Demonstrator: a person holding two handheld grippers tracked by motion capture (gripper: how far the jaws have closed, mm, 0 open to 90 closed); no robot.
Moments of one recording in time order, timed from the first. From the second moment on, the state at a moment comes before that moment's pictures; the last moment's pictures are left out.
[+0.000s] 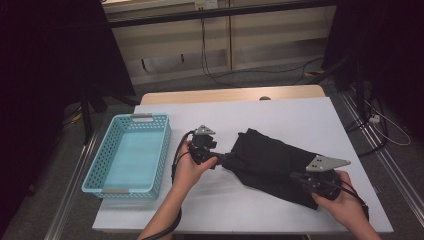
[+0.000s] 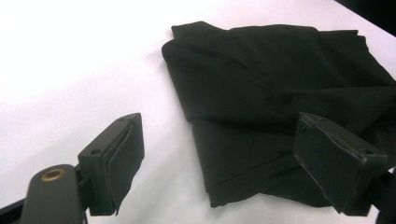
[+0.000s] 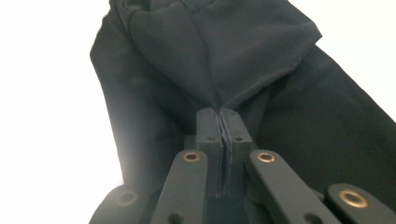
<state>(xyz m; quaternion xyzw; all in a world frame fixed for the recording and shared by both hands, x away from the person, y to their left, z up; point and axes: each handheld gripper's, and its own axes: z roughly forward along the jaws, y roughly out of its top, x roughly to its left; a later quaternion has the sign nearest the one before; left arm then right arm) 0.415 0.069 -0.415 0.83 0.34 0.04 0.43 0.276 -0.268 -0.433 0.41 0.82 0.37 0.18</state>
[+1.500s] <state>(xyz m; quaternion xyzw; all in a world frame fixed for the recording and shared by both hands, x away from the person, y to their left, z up) 0.410 0.051 -0.431 0.85 0.33 0.02 0.42 0.348 -0.291 -0.444 0.49 0.77 0.35 0.22</state>
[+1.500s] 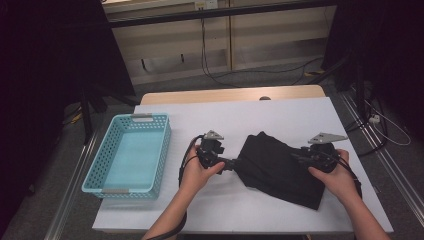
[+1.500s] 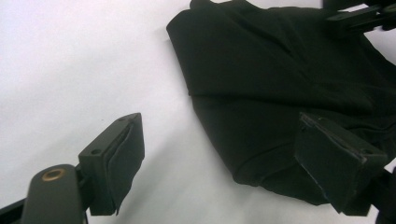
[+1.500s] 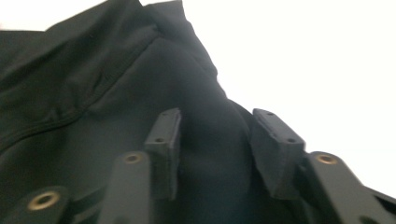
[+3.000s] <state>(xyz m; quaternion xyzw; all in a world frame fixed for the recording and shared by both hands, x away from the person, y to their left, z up) 0.400 0.038 -0.442 0.86 0.32 -0.05 0.39 0.313 -0.312 -0.429 0.51 0.74 0.36 0.24</state>
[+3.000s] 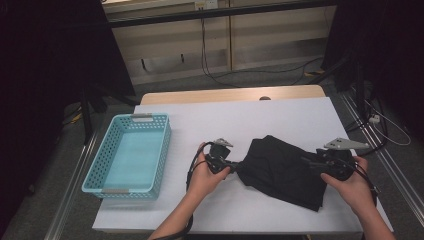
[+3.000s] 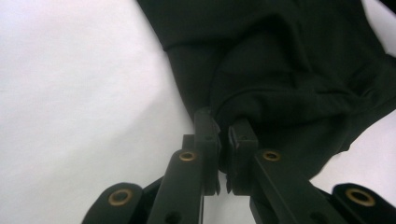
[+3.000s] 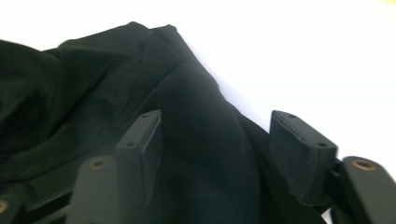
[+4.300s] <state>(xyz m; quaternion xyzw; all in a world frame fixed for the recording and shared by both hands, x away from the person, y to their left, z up) 0.413 0.078 -0.441 0.86 0.34 -0.01 0.39 0.403 -0.223 -0.452 0.45 0.79 0.38 0.15</state>
